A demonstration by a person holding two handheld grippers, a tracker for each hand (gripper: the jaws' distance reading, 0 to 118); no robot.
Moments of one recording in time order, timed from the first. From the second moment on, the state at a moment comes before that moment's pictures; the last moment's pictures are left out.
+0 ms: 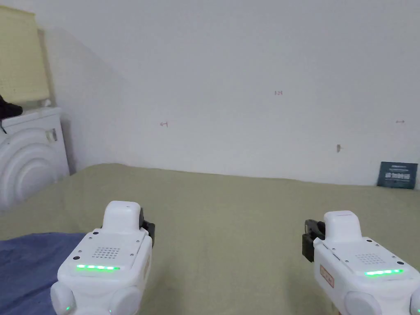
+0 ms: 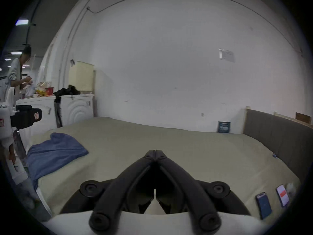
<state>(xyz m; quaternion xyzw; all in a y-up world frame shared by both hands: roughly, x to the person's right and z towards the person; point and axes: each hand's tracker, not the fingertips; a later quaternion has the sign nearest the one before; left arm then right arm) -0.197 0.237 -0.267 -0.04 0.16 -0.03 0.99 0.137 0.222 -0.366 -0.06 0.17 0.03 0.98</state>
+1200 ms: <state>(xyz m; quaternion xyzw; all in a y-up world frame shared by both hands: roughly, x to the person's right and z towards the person) -0.456 0.136 -0.486 -0.59 0.06 -0.01 0.80 0.022 0.132 -0.452 -0.15 0.31 0.07 0.93</state>
